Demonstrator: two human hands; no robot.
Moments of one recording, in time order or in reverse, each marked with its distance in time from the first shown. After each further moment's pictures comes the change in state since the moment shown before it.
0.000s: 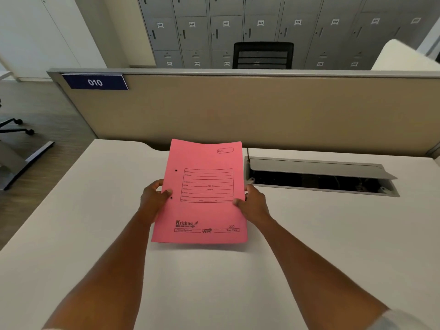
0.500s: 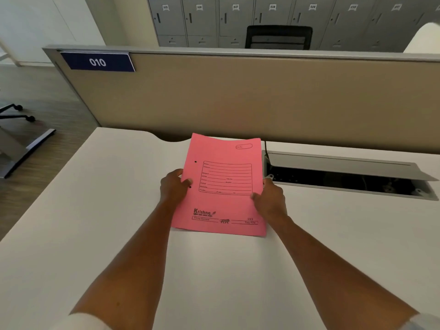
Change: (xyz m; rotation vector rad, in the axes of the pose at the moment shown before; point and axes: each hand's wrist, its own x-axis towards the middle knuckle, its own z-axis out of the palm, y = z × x) left_hand 0.053 -0.006 0.029 0.399 0.044 0.172; right_hand 0.044 0.013 0.036 -0.252 0.154 0.030
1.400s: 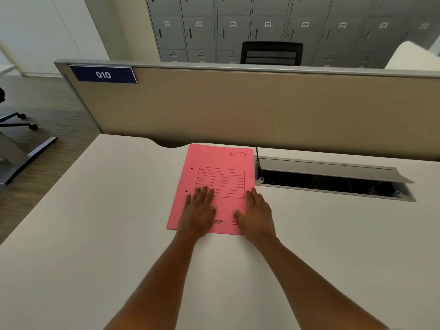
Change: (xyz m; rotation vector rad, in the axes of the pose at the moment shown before) left_hand -0.083 0.002 0.064 0.538 -0.128 0.453; right_hand -0.055 0.019 0.008 -0.295 -0.034 -0.267
